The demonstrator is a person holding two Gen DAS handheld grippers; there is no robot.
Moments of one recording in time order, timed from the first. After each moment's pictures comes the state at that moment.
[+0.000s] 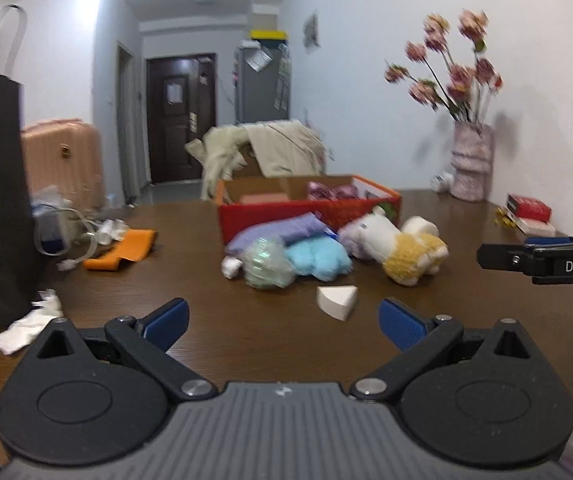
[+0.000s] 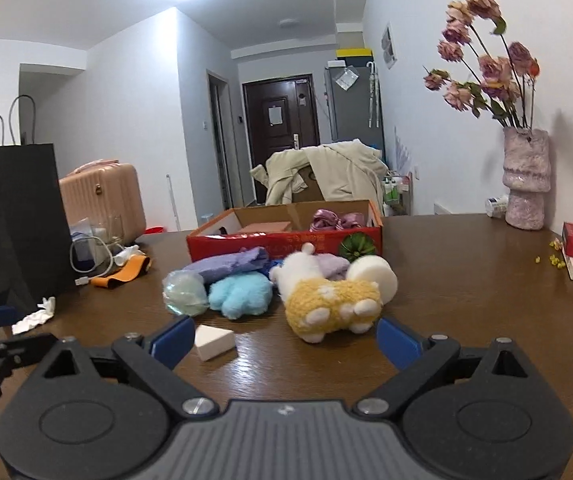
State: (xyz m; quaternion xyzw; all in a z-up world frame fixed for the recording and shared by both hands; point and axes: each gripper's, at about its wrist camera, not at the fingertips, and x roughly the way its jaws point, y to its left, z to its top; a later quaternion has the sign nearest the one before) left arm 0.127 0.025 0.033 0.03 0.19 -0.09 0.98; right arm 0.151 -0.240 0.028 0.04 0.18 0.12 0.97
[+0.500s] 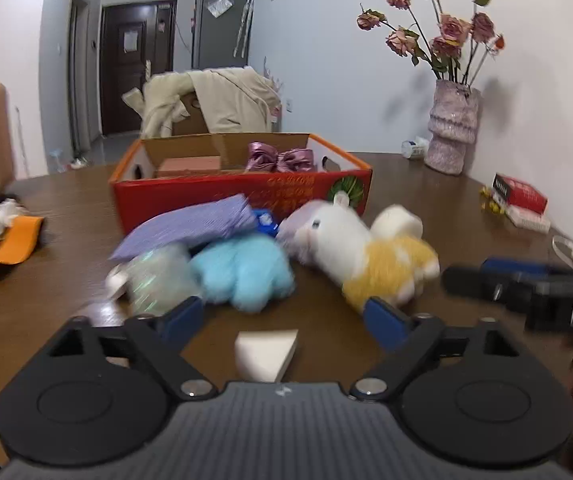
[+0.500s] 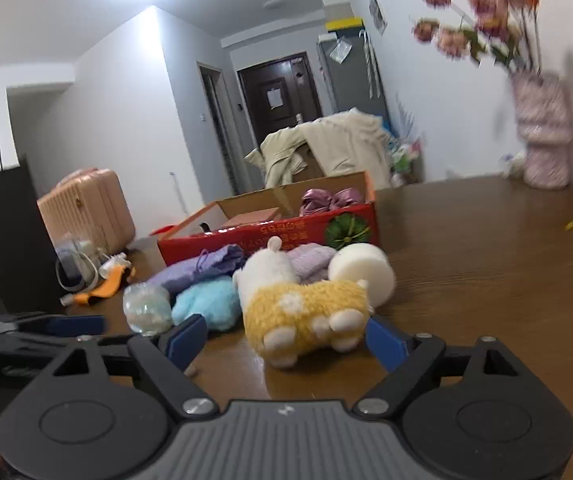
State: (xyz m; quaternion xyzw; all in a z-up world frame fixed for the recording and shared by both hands) left arm 0.275 -0.048 0.020 0.00 0.27 -0.15 0.95; right arm 0.250 -0.279 0.007 0.11 0.22 0.15 0.96
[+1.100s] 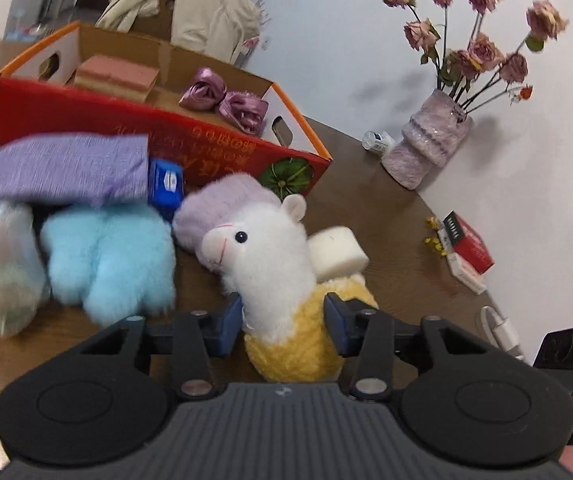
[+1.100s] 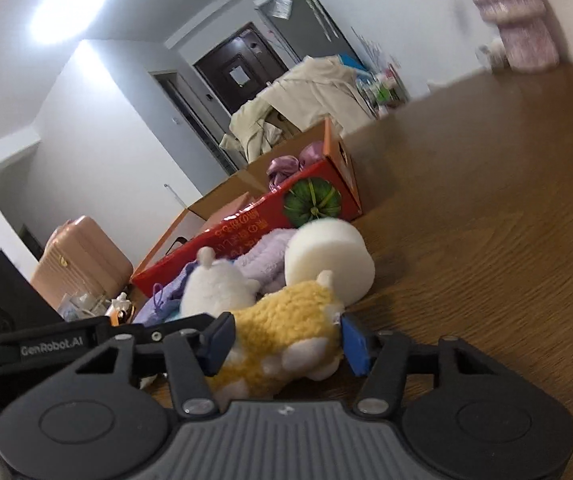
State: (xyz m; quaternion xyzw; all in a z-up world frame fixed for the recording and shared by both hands) left arm 0.354 -0.075 0.005 -0.19 0.38 -0.23 0.87; right arm 0.321 -0.321 -0.024 0.25 0.28 0.16 0.91
